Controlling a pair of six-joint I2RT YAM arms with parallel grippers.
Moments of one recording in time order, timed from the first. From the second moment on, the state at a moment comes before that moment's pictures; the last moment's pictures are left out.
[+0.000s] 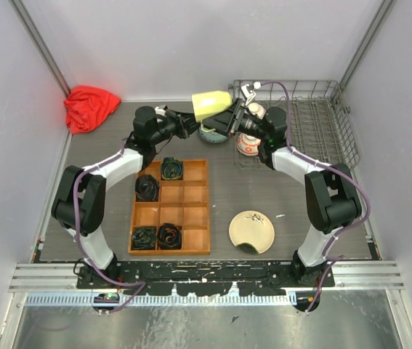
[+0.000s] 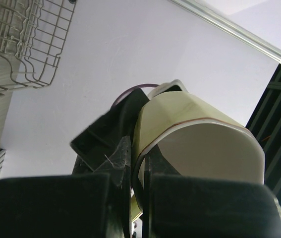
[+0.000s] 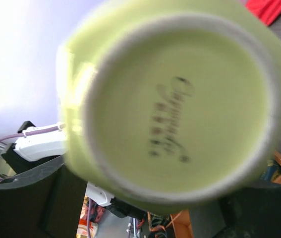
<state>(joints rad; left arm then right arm) -0.41 1.77 1.17 0.58 0.56 -1.97 0.32 1.74 1.11 0.88 -0.87 1.18</state>
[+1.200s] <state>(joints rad) -0.37 1.77 1.18 0.57 0.56 -1.81 0.38 1.80 1.15 0.89 -0.83 1.26</state>
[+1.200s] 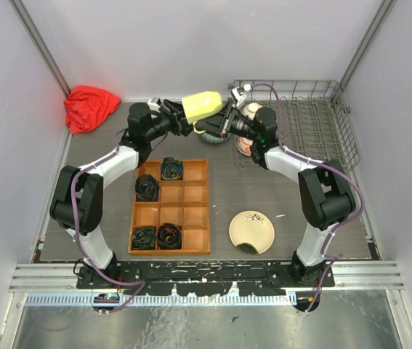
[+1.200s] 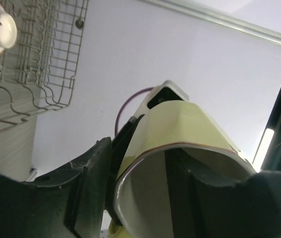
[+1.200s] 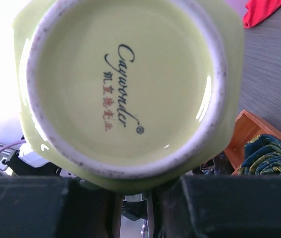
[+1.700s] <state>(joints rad) -0.26 1.67 1.16 0.29 0.57 -1.53 0.05 1.76 1.18 0.71 -0.83 1.15</state>
